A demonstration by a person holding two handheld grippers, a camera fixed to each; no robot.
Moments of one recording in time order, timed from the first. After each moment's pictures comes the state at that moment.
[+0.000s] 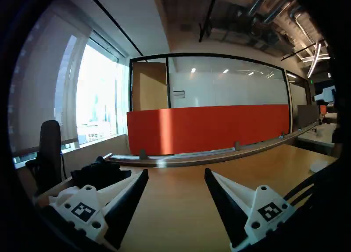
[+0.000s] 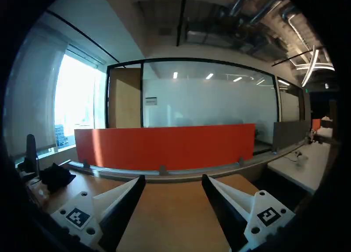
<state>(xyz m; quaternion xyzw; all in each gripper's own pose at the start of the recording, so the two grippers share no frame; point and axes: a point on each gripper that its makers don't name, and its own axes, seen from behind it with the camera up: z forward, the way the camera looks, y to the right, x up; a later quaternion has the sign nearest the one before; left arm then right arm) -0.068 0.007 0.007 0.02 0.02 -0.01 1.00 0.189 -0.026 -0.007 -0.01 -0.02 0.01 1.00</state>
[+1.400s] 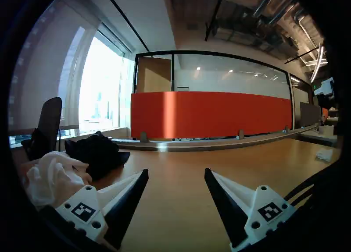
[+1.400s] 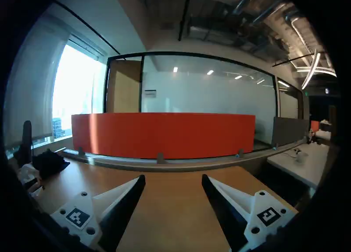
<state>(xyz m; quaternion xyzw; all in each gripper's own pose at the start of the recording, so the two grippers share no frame) -0.175 0.002 0.017 0.03 0.02 -0.03 1.00 0.113 -0.036 0.011 -0.02 -0.03 -0.01 1.00</state>
